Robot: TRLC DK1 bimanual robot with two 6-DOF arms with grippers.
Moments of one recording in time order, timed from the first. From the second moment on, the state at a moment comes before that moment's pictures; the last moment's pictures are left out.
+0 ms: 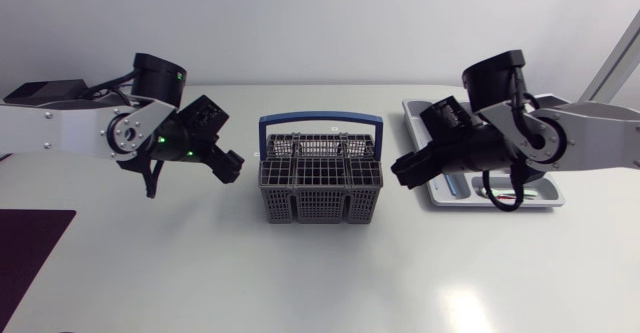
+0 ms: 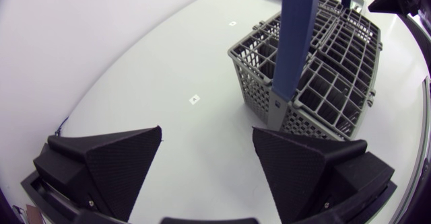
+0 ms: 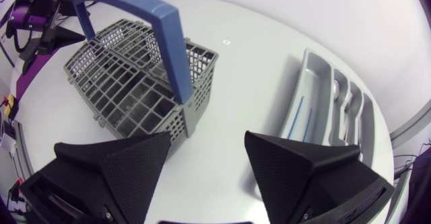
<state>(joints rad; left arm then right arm) -0.25 1.63 0.97 -0.13 0.08 0.51 0.27 1.47 0.88 -0.24 -0.14 -0.21</state>
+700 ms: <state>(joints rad) -0.04 1.19 0.82 -0.25 0.12 0.49 -0.17 1.25 0.86 -0.35 -0.32 -0.40</state>
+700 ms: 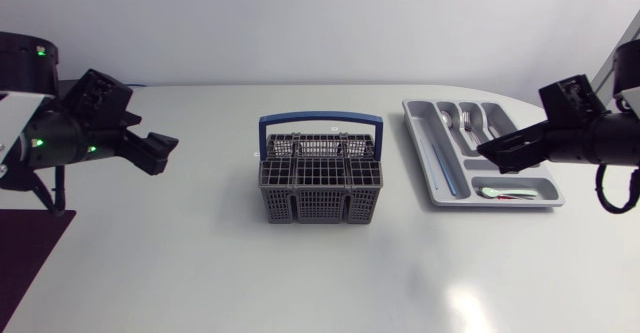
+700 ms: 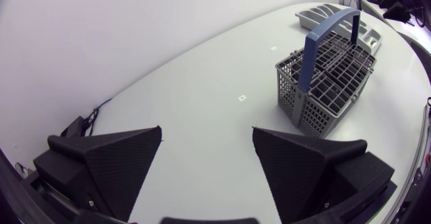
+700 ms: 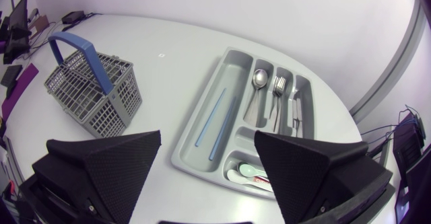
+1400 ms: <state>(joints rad) 0.01 0.52 0.49 -0.11 0.12 0.35 -0.26 0.95 0.61 -0.19 -0.18 -0.41</state>
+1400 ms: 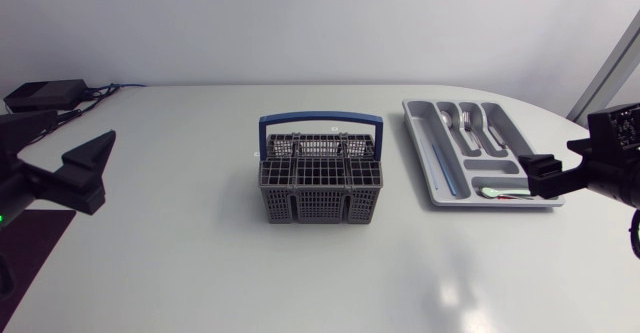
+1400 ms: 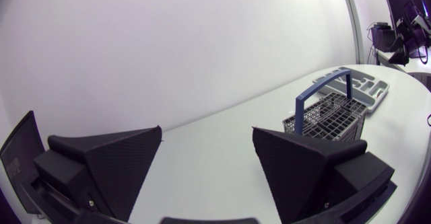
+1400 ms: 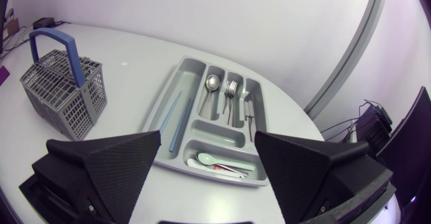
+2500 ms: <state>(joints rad) 0.02 0.06 0.15 -0.06 0.07 0.08 -0.11 0.28 0.14 0.06 -0.05 -0.17</state>
